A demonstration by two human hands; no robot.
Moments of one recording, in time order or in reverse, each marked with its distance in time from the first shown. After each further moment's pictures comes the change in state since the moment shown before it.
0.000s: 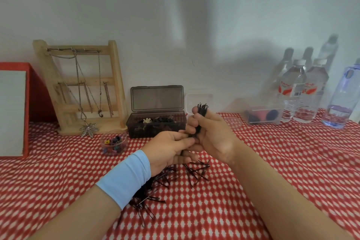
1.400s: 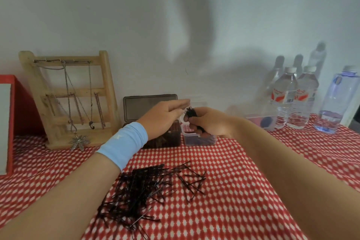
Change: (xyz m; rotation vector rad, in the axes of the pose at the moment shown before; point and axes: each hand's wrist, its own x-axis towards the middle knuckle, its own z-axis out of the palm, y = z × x) left_hand 0.054 0.068 -0.029 0.760 0.074 0.452; right_hand 0.049 -0.059 -0.015 -1.152 -0.022 0.242
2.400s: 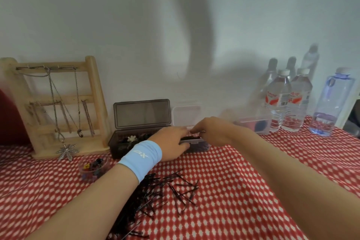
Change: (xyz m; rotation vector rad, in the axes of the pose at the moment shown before) left_hand 0.026 -0.028 0.052 0.622 -0.244 -0.006; right_hand 0.009 0.038 -0.020 -0.717 0.082 0.016
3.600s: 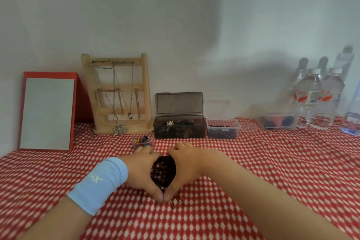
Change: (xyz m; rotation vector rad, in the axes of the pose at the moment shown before) left_hand -0.198 -0.043 -0.020 0.122 -0.393 -0.340; right_hand -0.059 -0.170 0.068 -0.180 -0.363 -0.251
